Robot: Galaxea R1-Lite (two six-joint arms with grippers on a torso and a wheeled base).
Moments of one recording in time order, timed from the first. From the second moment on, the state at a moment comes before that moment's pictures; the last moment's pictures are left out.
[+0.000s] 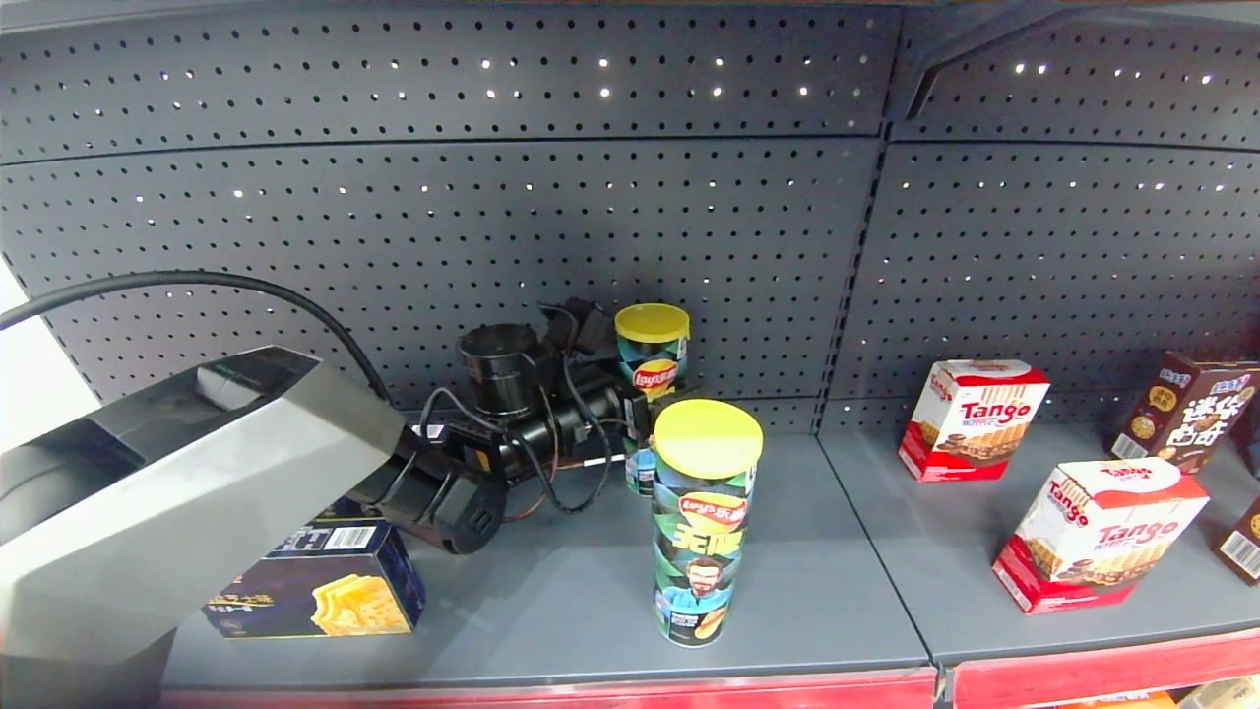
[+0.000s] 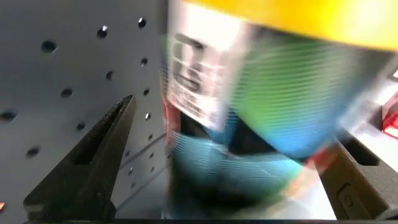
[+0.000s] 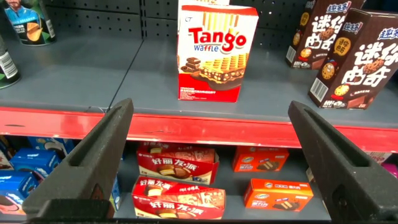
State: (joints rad) left arm -0.43 2.29 -1.19 -1.10 -0.42 -0.14; right arm -0.01 0.00 0.00 -0.06 0.03 -0.10
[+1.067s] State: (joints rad) left arm -0.34 2.06 -0.91 -1.17 -0.47 -0.08; right arm -0.01 0.00 0.00 -0.06 0.03 -0.10
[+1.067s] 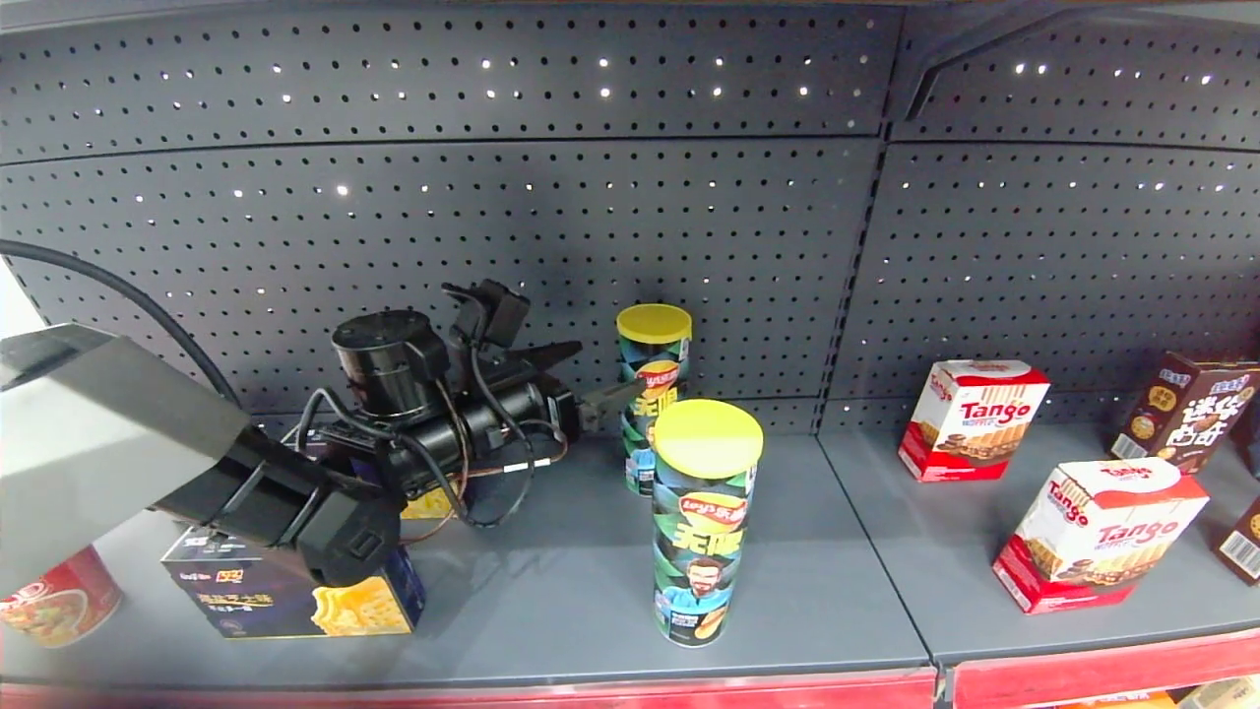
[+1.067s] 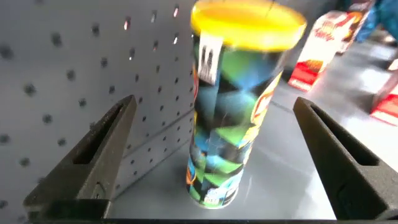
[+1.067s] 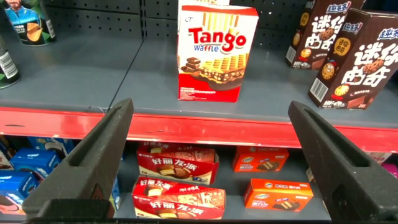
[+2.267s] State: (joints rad) left arm -0.10 1.46 -0.71 -0.84 0.14 0.02; right arm -0.01 0.00 0.00 -0.06 0.03 -0.10
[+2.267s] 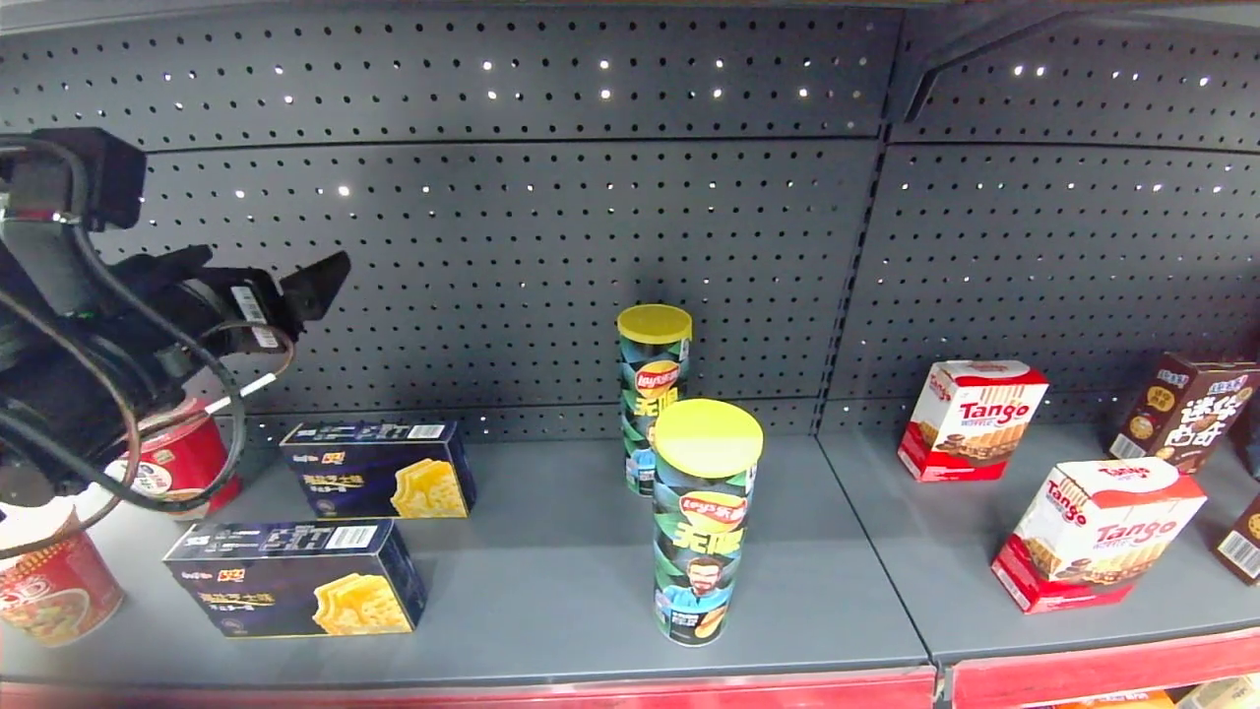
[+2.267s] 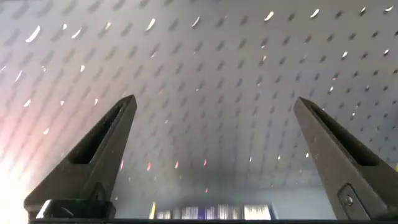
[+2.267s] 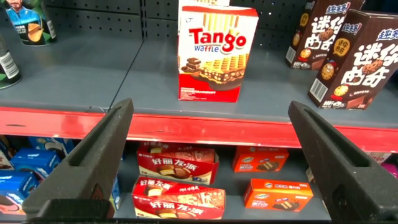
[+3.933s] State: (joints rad) left arm 0.02 0.06 0.00 0.02 0.09 -0.01; right arm -0.01 0.00 0.00 -0.06 0.03 -0.10
